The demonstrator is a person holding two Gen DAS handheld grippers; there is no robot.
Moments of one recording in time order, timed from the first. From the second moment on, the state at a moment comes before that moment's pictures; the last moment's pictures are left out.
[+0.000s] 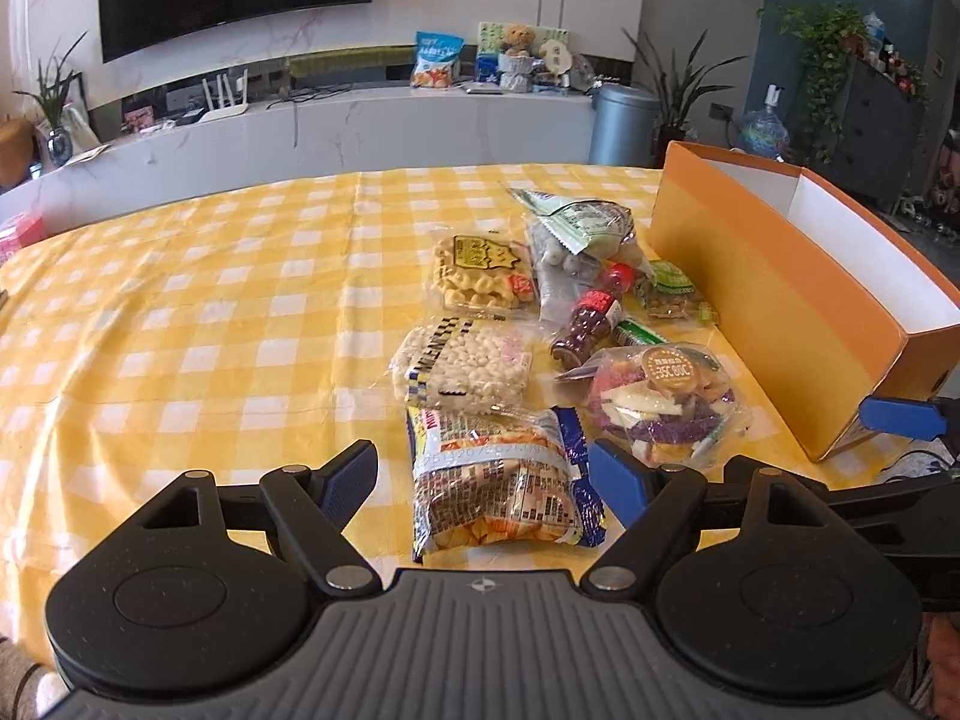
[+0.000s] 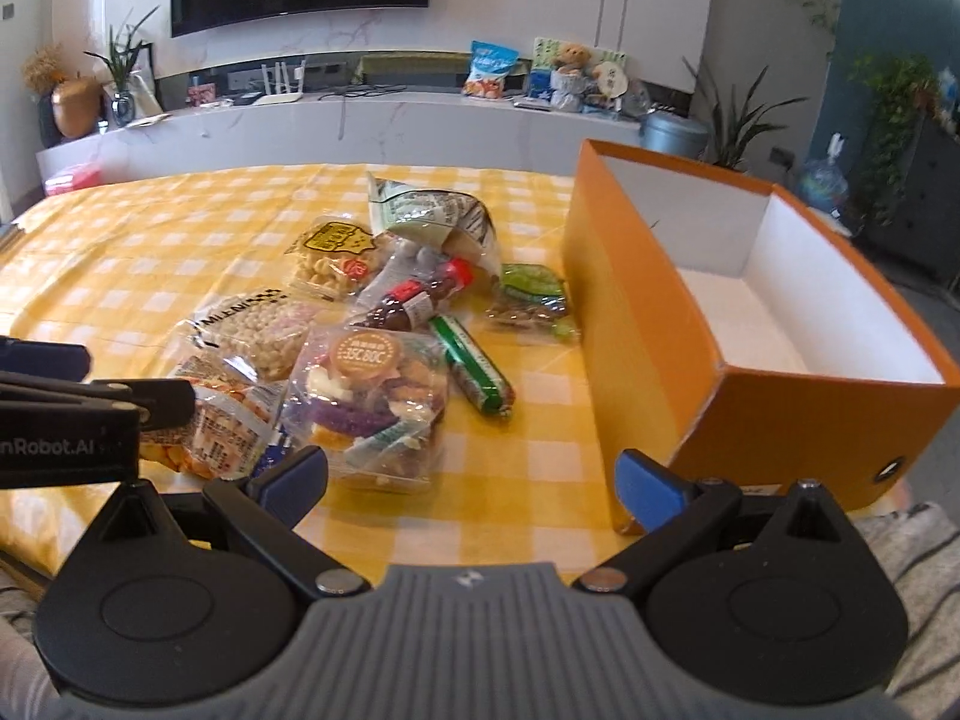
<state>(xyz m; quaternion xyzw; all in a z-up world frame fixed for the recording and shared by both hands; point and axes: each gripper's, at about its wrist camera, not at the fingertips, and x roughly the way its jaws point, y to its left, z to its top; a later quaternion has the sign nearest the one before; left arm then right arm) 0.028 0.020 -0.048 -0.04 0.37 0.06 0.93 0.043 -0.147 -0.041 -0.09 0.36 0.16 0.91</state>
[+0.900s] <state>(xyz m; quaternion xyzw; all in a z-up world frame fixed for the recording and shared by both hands) 0.037 0.041 -0.084 -0.07 0.42 0.04 0.90 0.086 -0.096 -0.054 -0.07 0.41 0.18 0.89</state>
